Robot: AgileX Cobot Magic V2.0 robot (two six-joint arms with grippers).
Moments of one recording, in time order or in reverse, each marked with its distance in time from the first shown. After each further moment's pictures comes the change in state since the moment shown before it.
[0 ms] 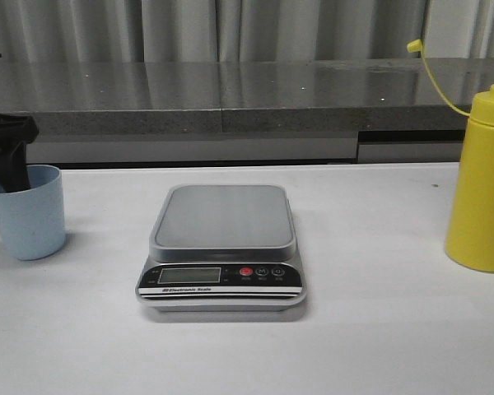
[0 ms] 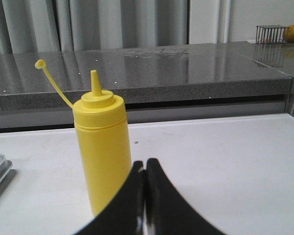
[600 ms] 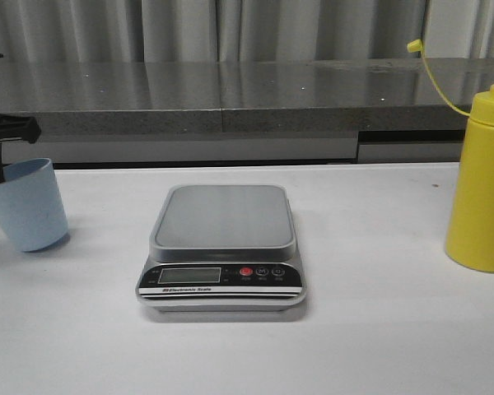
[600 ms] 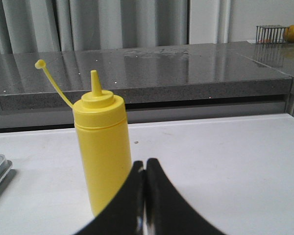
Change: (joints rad) left arm 0.000 0.002 0.000 -0.002 -0.031 0.000; right arm 0.000 0.000 0.000 0.000 0.000 0.000
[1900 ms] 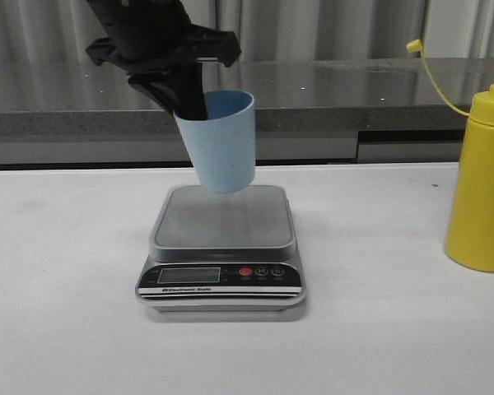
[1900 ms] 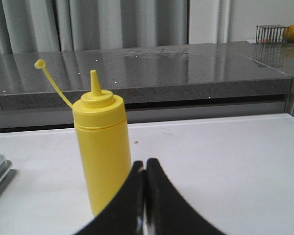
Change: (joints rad) left arm -0.470 0.039 -0.336 -0.020 0.130 0.097; right arm 0.000 0.000 0.000 0.000 0.000 0.000
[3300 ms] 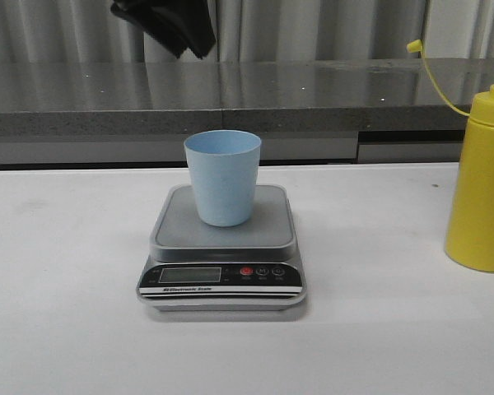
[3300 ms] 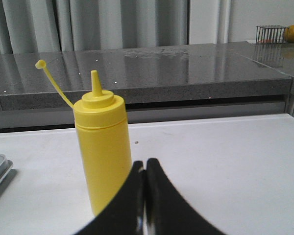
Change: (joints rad) left arm -0.005 -0.178 0.031 0.014 -0.074 0.000; right arm 0.000 0.000 0.000 0.000 0.000 0.000
